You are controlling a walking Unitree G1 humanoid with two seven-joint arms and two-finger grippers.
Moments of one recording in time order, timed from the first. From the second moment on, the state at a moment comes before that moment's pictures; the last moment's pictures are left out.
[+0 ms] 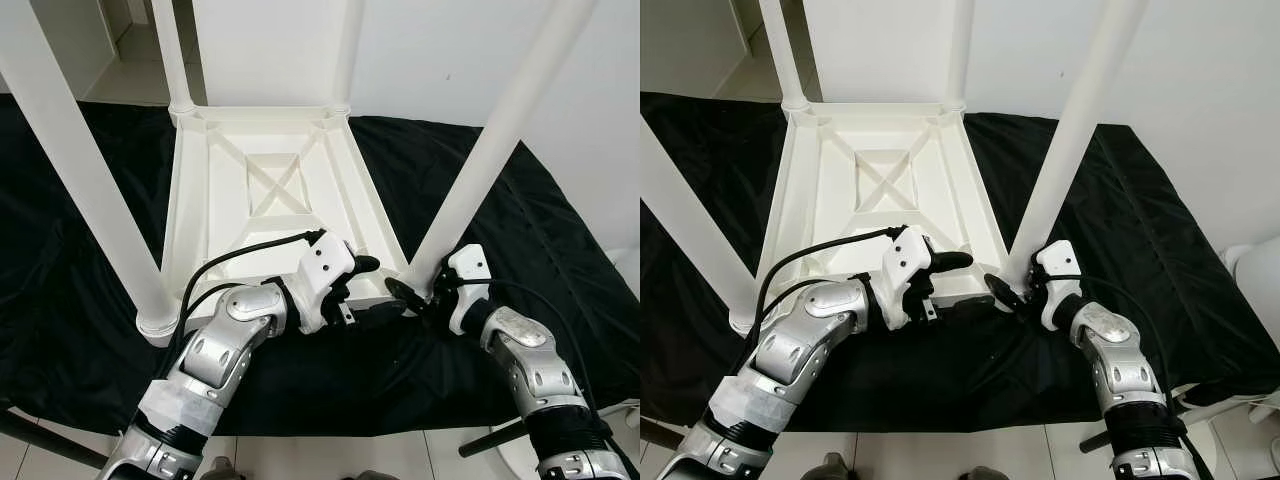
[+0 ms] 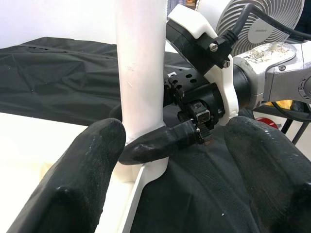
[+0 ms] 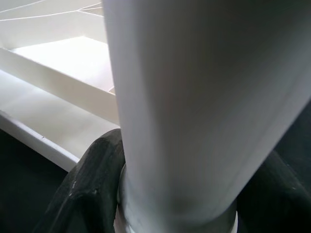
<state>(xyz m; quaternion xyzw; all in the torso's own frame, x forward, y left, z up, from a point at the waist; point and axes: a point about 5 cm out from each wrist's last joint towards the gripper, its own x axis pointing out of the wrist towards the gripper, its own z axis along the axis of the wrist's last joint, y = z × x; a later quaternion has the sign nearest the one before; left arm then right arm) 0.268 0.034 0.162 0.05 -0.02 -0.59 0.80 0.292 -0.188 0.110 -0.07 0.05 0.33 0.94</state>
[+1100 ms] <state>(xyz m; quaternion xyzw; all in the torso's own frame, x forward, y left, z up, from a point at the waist) 0.266 0.032 0.161 0.05 -0.02 -0.59 0.80 0.289 -0.141 0.104 0.02 0.04 0.01 1.00</state>
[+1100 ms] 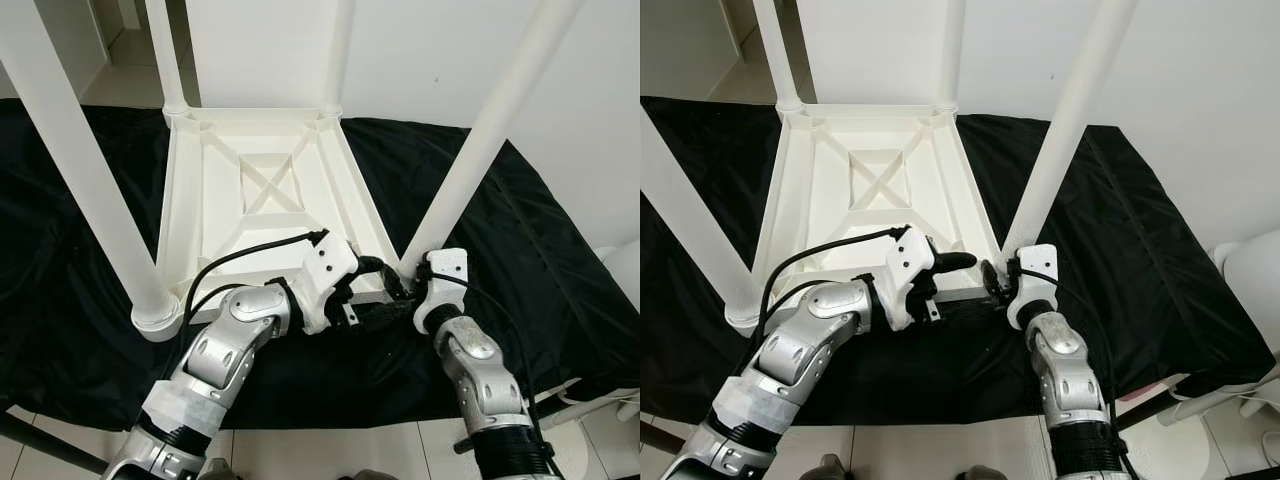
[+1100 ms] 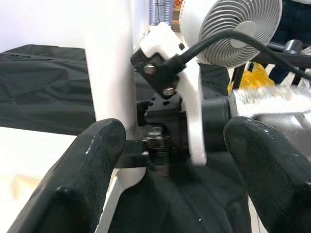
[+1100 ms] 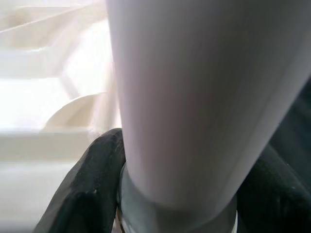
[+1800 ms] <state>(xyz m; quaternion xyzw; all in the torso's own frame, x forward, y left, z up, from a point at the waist) 0.264 0.029 0.160 0.05 -0.02 -0.60 0.80 0.283 -0.129 0.116 0.03 0.02 0.00 1.00</state>
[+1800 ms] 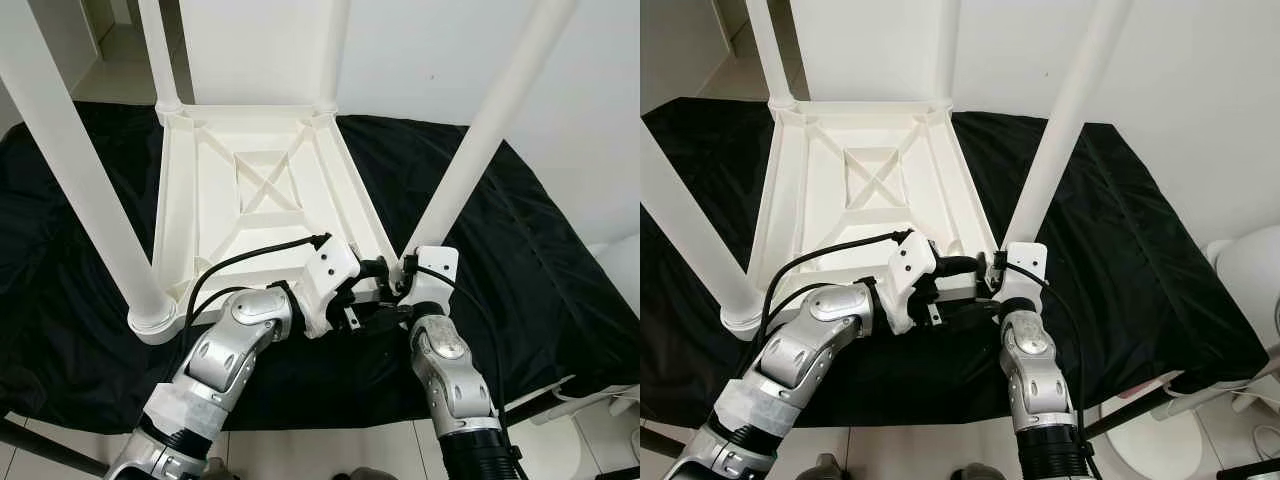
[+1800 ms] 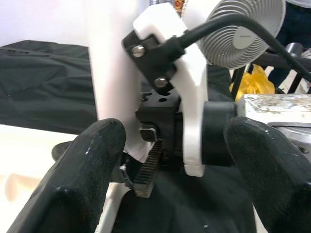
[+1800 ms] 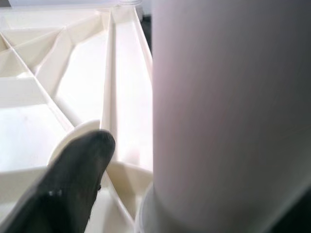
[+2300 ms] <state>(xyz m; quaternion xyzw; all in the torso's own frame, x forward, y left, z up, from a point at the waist) 0.265 0.027 0.162 0.05 -0.02 -0.60 0.80 0.283 -0.189 0.121 -0.09 -0.02 0.15 0.98</state>
